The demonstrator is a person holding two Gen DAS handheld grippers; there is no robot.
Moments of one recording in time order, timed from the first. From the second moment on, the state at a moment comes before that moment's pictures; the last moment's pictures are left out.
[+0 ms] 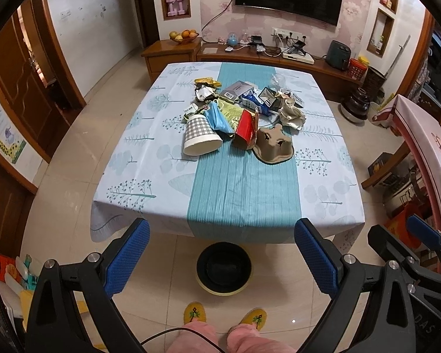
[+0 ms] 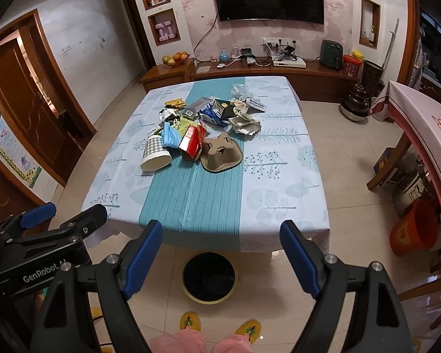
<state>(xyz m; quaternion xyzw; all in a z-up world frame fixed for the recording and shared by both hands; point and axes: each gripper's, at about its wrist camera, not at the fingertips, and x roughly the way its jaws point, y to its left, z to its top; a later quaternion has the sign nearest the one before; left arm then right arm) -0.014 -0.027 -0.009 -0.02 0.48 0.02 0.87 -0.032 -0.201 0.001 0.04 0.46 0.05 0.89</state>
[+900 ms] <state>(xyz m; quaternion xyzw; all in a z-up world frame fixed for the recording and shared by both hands) 0.029 0.004 -0.028 -0.05 0.52 0.05 0.85 0.011 -0.208 -0.008 0.05 0.47 0.08 0.88</state>
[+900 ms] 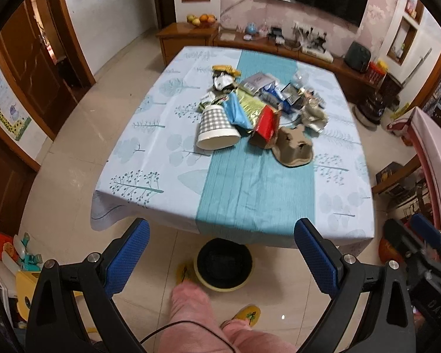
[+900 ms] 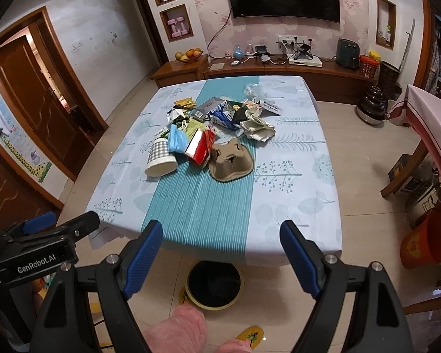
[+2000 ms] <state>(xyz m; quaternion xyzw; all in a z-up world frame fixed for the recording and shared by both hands) 0.304 0.103 -0.202 -0.12 0.66 -0.11 0.73 0.215 -0.122 -0.119 0.11 0.55 -0.03 0.83</state>
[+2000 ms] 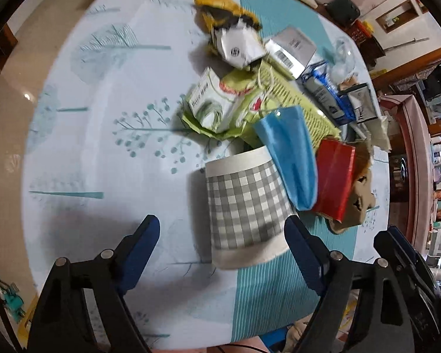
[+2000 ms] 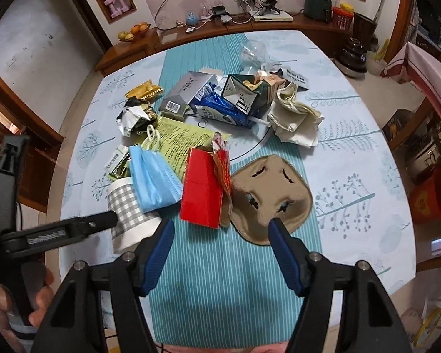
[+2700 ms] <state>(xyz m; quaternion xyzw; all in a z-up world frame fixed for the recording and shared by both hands) 0.312 0.080 -0.219 -0.15 0.67 -0.14 0.72 0.235 -0.123 -0.133 0.12 0.56 -0.01 0.82</state>
